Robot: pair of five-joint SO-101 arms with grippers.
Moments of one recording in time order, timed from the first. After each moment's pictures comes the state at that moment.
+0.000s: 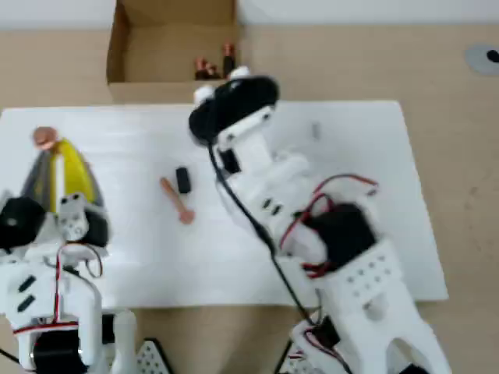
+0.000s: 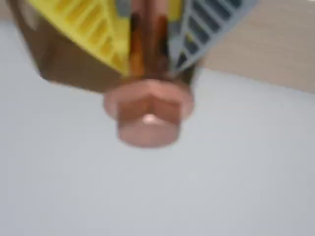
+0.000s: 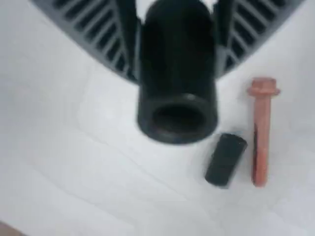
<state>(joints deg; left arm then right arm) -7.7 -103.4 66.7 36.4 0.2 -37.6 -42.9 25.1 70.1 -7.6</state>
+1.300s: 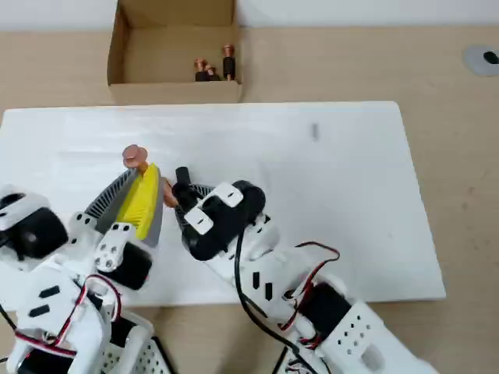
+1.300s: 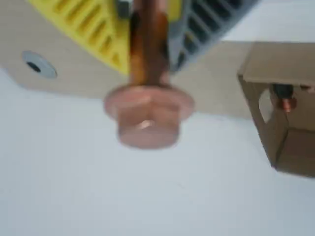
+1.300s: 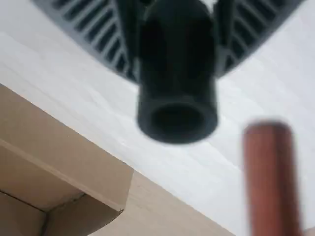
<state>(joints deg) 17.8 -103.6 56.4 48.9 12.6 -50.5 -78.0 75.1 25.0 -3.7</state>
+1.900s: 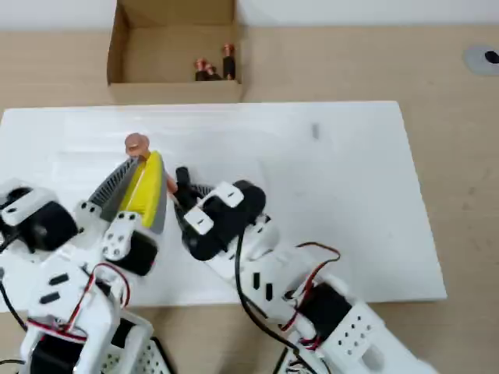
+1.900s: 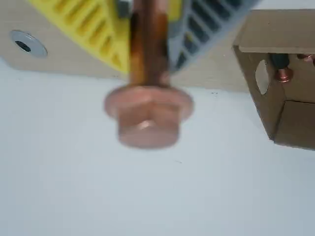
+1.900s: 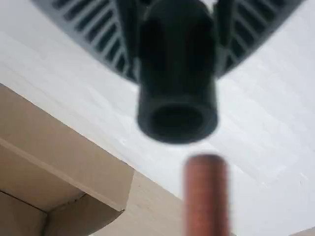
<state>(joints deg) 17.5 -103.1 63.6 38.2 10.4 -50.5 -78.0 75.1 25.0 -3.7</state>
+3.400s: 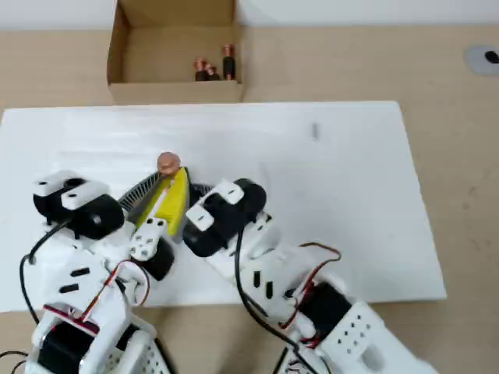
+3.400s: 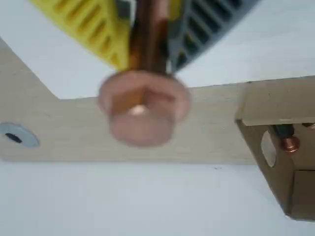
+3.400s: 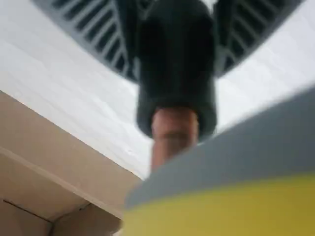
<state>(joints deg) 24.2 -103.5 67.1 45.0 6.0 -50.3 -78.1 75.3 25.2 -3.9</state>
